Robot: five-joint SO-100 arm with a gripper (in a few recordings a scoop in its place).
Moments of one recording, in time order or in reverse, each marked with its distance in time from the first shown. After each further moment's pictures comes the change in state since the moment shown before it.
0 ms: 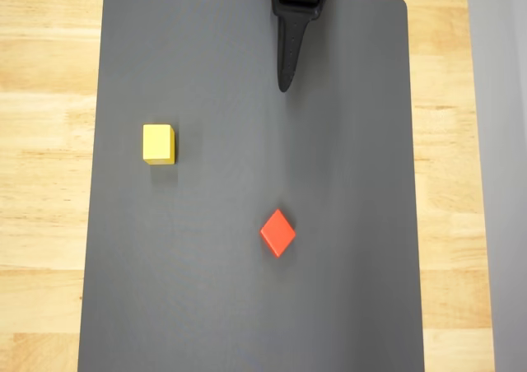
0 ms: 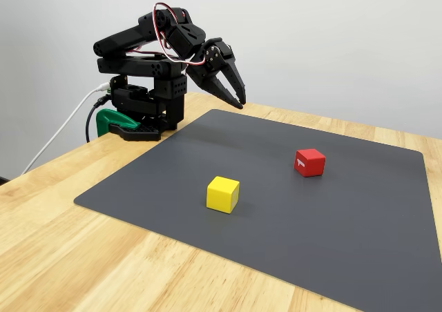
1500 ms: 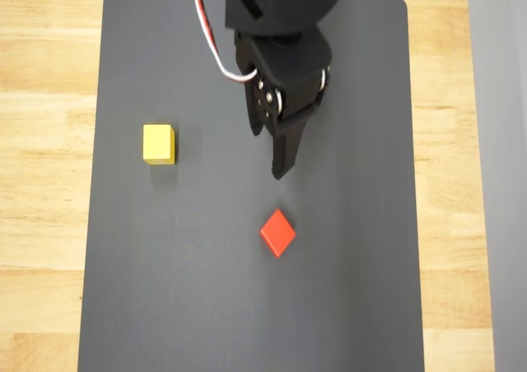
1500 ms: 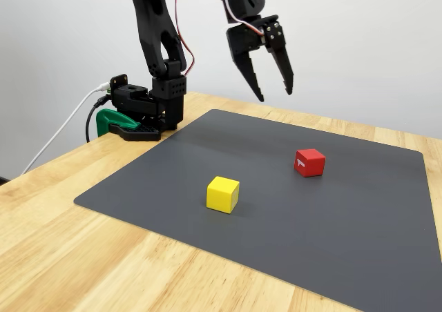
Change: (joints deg) arm 4.8 -82.3 -73.2 18.1 -39.2
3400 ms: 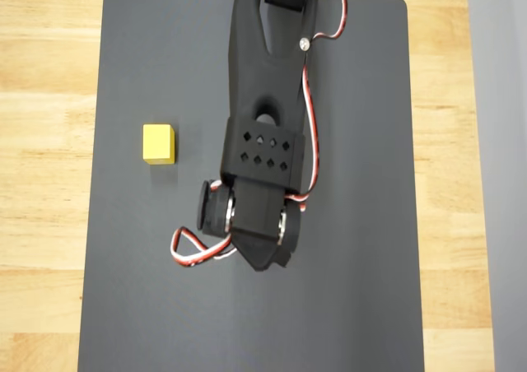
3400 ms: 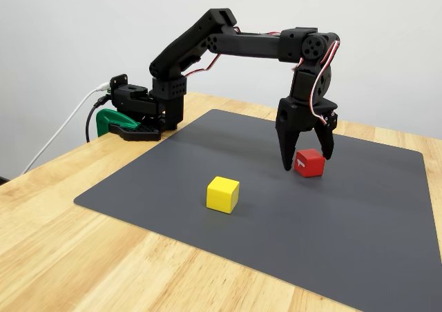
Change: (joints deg) arm 0.0 -59.6 -53.1 16.1 -18.4
